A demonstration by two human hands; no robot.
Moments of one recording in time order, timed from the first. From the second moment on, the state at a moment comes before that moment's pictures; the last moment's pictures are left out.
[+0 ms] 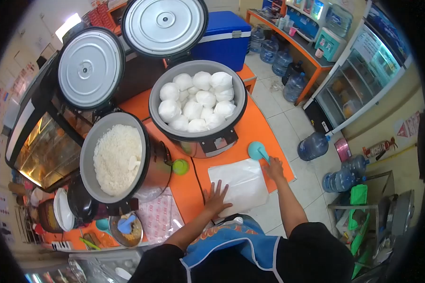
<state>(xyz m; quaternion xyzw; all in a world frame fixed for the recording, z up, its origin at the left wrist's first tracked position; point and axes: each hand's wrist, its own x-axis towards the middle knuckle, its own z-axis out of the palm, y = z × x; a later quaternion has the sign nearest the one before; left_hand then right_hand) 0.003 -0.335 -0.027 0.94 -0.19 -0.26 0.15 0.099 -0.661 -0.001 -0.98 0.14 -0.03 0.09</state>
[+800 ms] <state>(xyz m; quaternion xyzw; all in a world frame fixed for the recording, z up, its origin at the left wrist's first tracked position) -0.071 0.002 0.362 0.87 0.19 0.10 0.45 0.146 -0.251 0.339 -0.80 -0.50 0.16 0.30</state>
